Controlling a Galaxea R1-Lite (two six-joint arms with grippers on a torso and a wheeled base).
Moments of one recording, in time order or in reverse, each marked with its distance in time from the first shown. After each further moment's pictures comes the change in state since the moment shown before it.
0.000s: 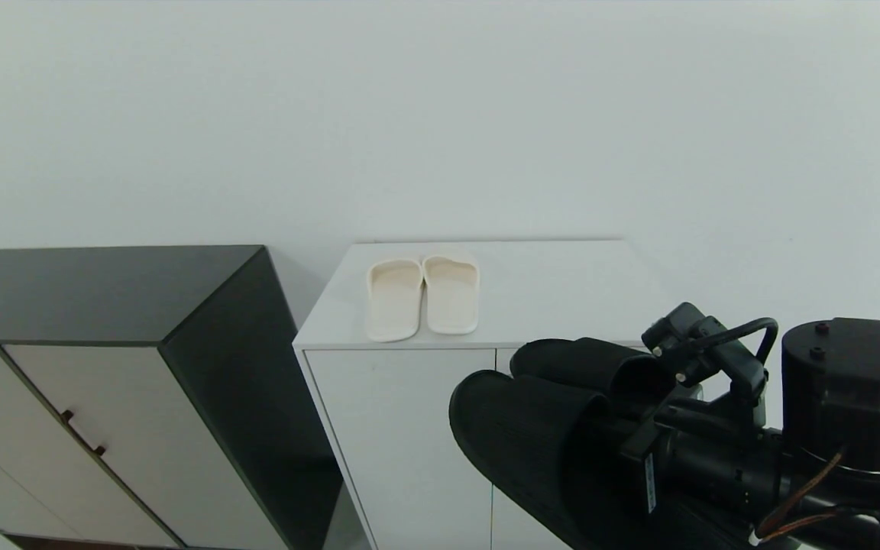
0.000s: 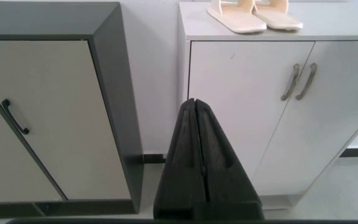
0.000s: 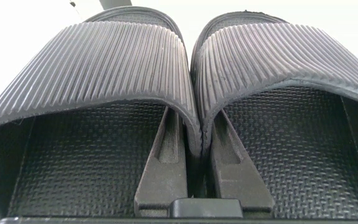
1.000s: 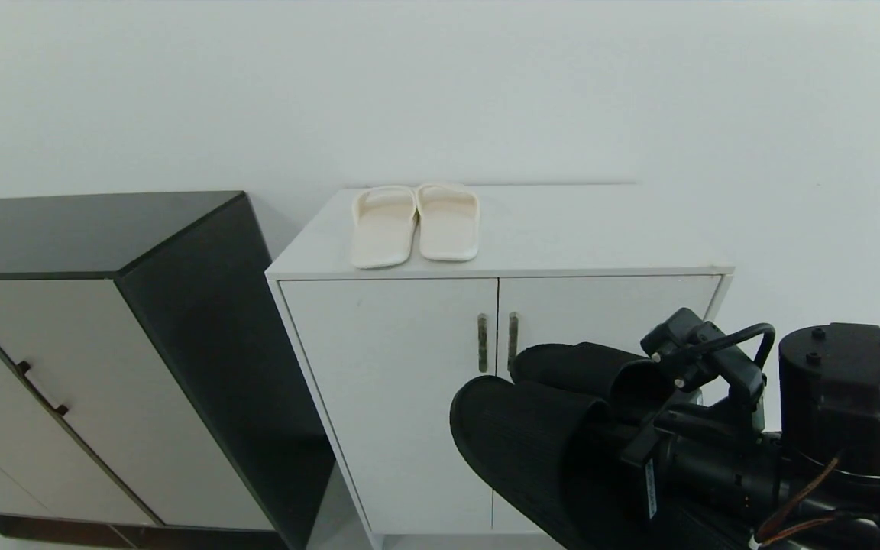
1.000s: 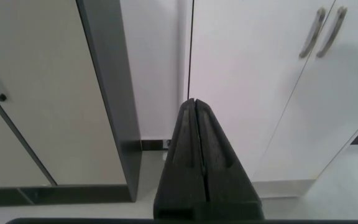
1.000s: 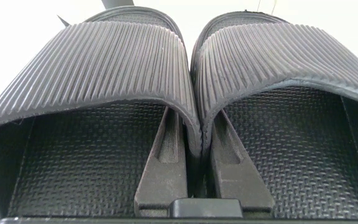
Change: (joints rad) left arm 0.000 0.000 0.000 0.000 -0.001 0.000; right arm 0.000 0.003 0.012 -0.001 0.006 0.000
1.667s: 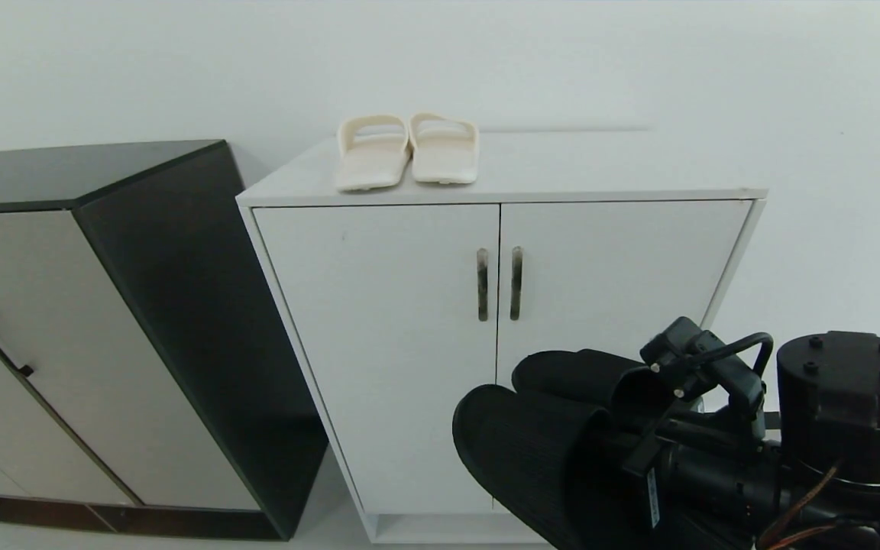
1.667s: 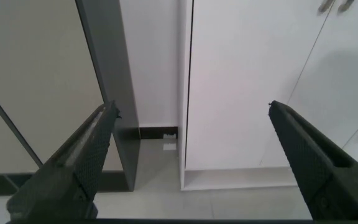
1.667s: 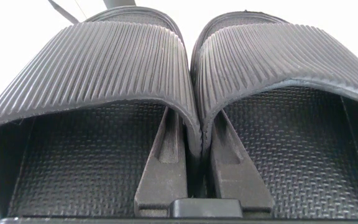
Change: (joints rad) left arm 0.000 0.000 0.000 0.000 -0.001 0.004; right arm 0.000 0.000 0.019 -0.002 0.002 -0.007
